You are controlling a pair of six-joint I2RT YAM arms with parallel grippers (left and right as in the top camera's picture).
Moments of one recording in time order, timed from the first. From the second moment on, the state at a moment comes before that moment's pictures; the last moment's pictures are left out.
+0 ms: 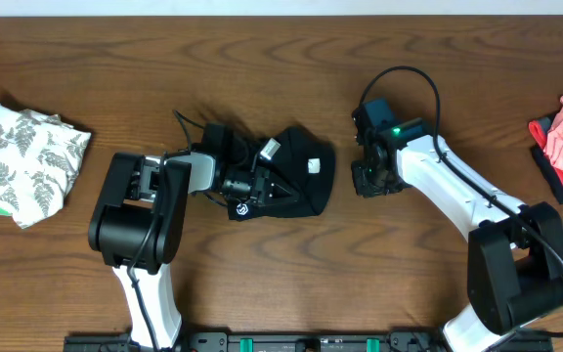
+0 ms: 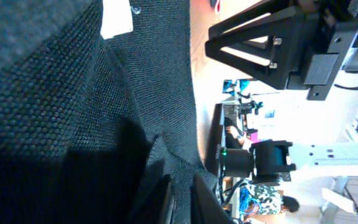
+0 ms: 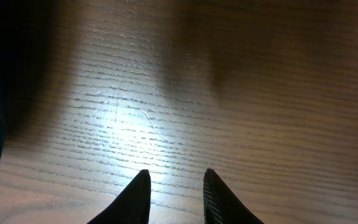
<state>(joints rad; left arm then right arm) -0.21 2.08 0.97 -0.29 1.33 -0.02 0.39 1.78 1.19 -0.89 0.04 0.25</state>
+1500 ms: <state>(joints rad) 0.10 1.54 0.97 -0.43 0.54 -0.43 0.50 1.87 1.33 -0.46 -0.44 0.14</state>
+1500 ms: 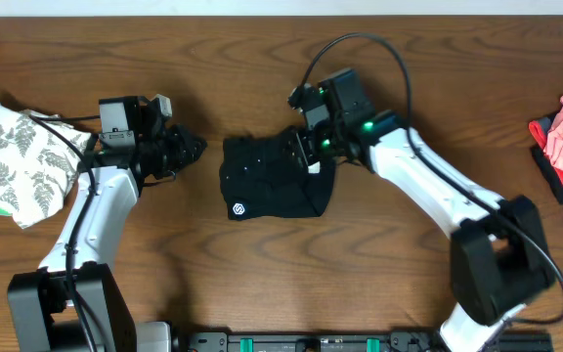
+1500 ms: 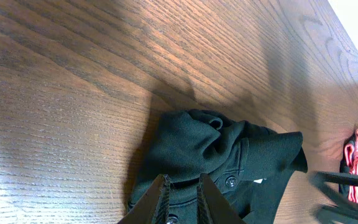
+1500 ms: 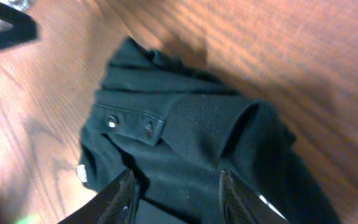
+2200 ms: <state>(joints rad) 0.10 1.54 0.97 -0.44 0.54 -0.43 0.52 1.95 1.33 -0.43 -0.41 0.17</state>
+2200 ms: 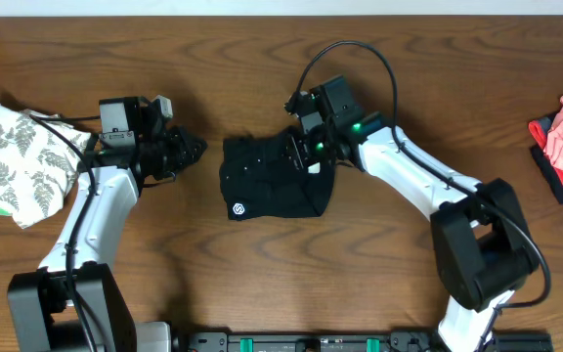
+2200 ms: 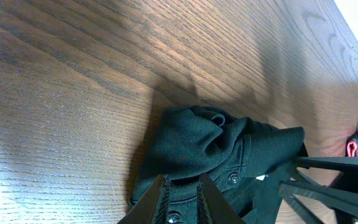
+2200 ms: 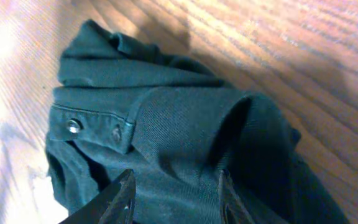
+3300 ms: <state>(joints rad) 0.10 1.54 0.97 -0.45 0.54 -0.43 0.61 1.86 1.33 -0.80 -0.50 0.34</state>
